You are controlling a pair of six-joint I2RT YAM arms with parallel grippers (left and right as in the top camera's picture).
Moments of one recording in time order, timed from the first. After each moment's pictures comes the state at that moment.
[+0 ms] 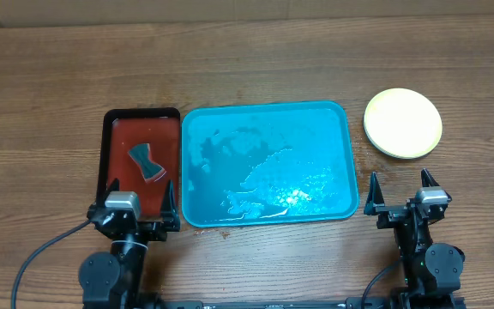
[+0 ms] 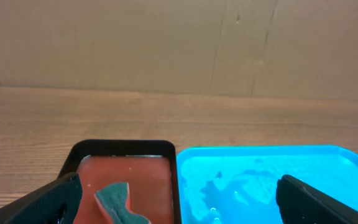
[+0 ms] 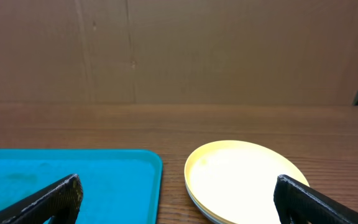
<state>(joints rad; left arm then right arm) 0.00 0.08 0.28 -0.32 0.07 -0.09 0.05 0.01 0.02 -0.04 -0.02 0.02</state>
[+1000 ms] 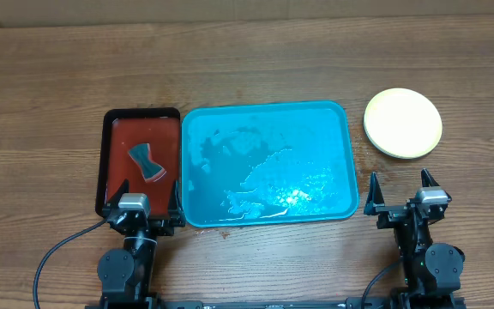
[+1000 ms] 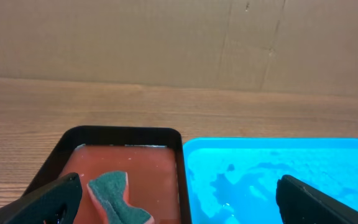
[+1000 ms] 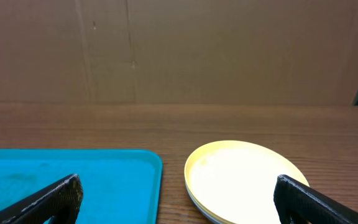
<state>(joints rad) 0.01 0.01 0.01 -0.07 0.06 -0.09 0.05 0.01 0.02 -0.03 -0.02 0.02</state>
